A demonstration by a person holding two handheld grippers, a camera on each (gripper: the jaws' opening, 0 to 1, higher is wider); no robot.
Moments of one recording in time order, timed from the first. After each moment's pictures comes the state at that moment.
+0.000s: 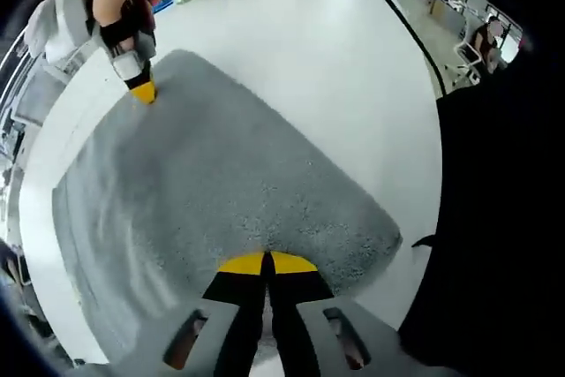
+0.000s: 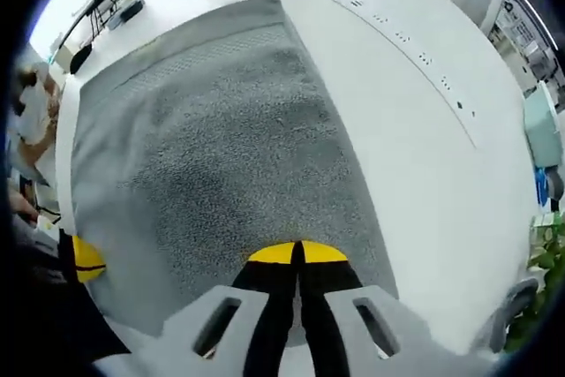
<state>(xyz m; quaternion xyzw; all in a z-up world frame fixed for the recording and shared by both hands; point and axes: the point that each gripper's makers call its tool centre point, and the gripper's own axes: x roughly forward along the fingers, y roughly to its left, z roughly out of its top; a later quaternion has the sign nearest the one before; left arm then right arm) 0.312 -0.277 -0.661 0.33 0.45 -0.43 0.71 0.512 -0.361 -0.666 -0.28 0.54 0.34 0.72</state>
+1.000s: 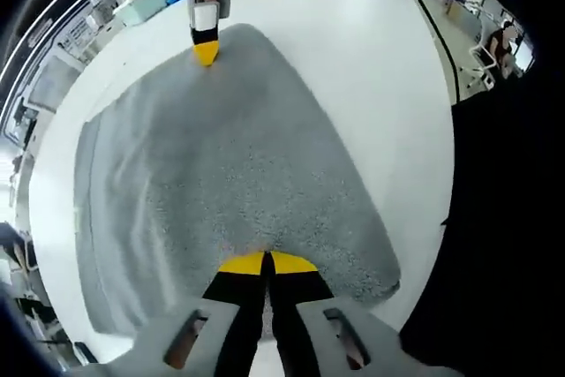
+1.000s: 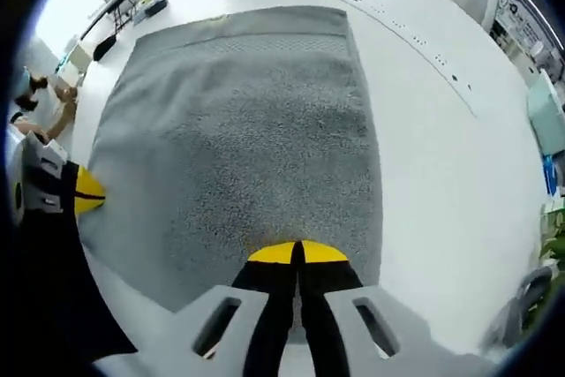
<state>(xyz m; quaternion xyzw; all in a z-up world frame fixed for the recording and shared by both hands) 0.314 -0.253 -0.662 0.35 0.45 -0.39 0.72 0.472 -0.397 -0.666 -0.29 0.54 0.38 0.70</state>
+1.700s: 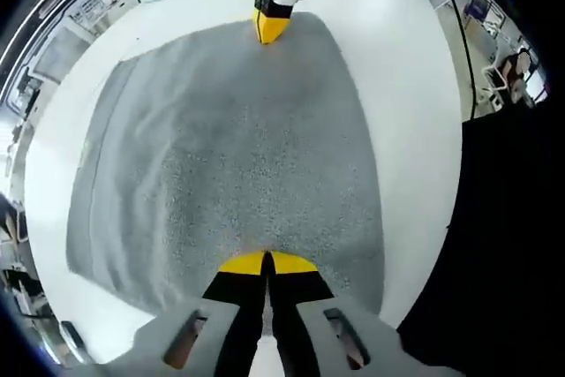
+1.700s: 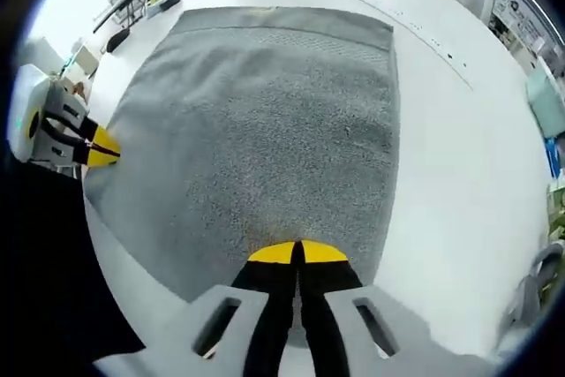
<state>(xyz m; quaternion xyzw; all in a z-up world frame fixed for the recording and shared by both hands) 0.321 -0.243 -0.663 0.32 0.50 -0.36 0.72 0.439 -0.420 -0.667 -0.26 0.54 0.38 0.70</state>
